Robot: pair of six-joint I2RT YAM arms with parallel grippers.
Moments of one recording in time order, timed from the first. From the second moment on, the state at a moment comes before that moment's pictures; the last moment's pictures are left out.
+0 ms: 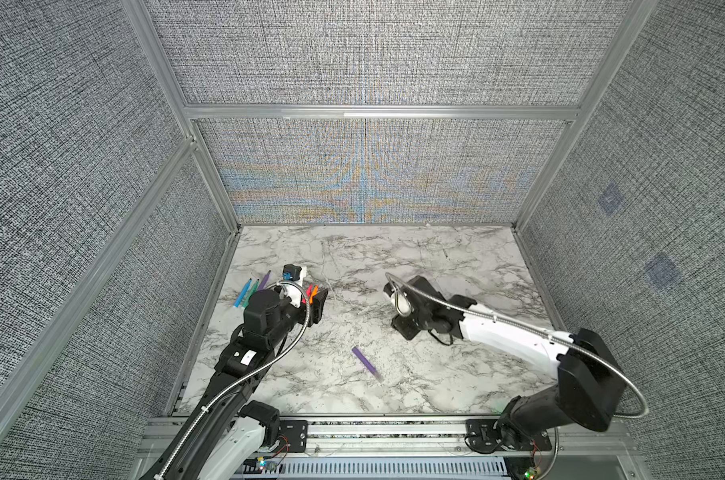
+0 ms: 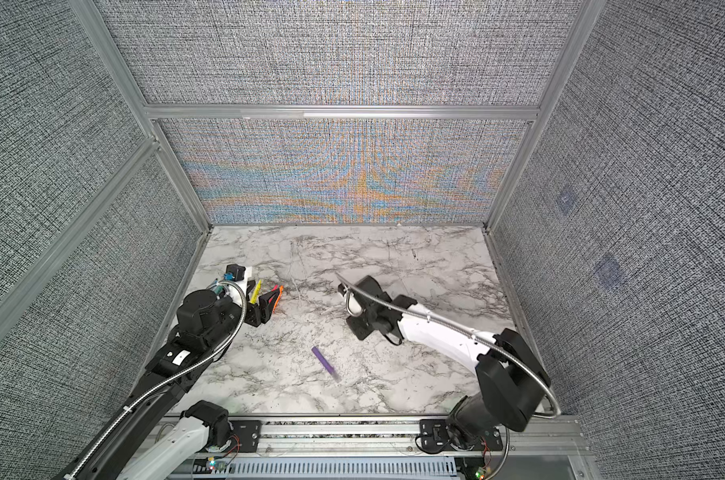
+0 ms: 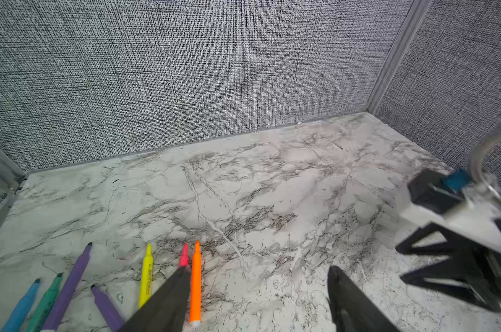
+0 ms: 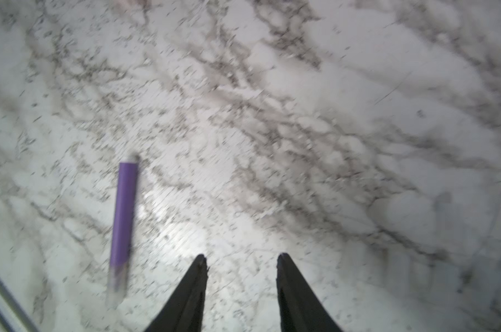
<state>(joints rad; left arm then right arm) -0.36 0.74 0.64 -0.20 0.08 -0.06 0.84 1.45 0.92 -0.46 0.01 0.08</state>
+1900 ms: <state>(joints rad) -0.48 0.68 0.52 -0.08 -0.06 0.10 0.95 1.11 1.16 -0.58 0.36 0.18</state>
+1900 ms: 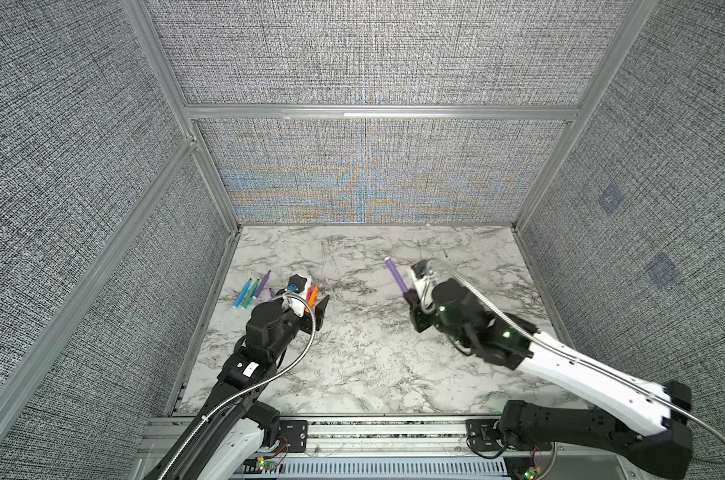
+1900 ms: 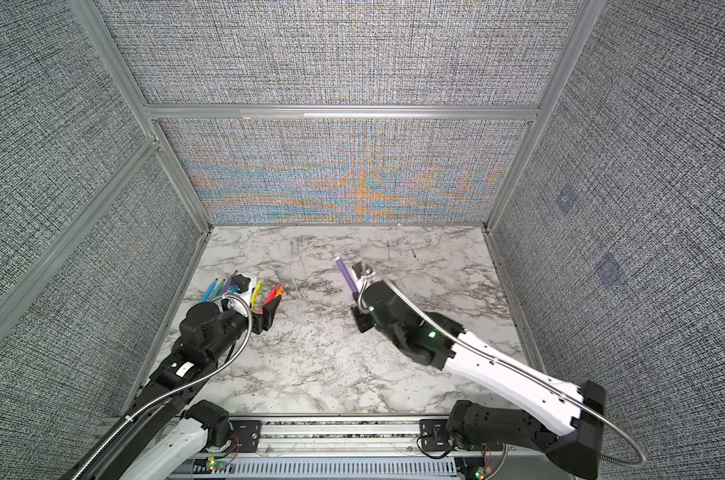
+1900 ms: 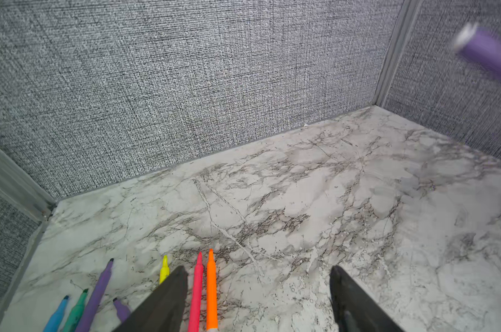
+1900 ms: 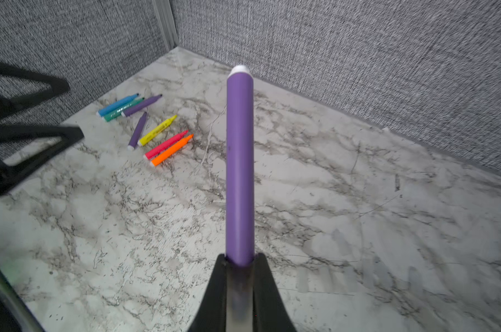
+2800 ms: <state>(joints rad) -1.14 1.29 0.25 1.47 -0.56 1.61 0.90 1.34 1.44 -0.99 0.03 0.00</state>
